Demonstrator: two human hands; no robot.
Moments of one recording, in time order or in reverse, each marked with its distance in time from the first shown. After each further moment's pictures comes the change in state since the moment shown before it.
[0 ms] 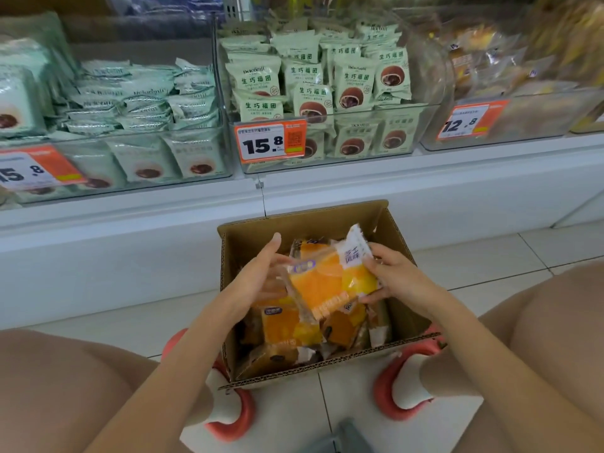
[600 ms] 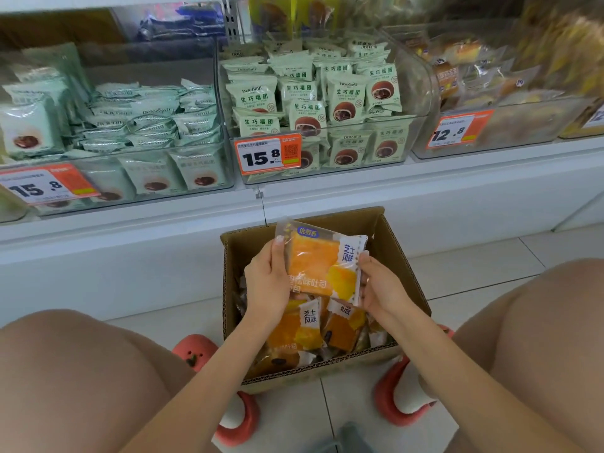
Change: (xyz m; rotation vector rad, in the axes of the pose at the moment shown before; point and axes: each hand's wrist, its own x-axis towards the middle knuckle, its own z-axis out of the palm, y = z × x) left_hand -0.022 0.006 0.040 0.146 0.538 0.630; right_hand -0.003 -0.001 0.037 0.556 0.227 0.079
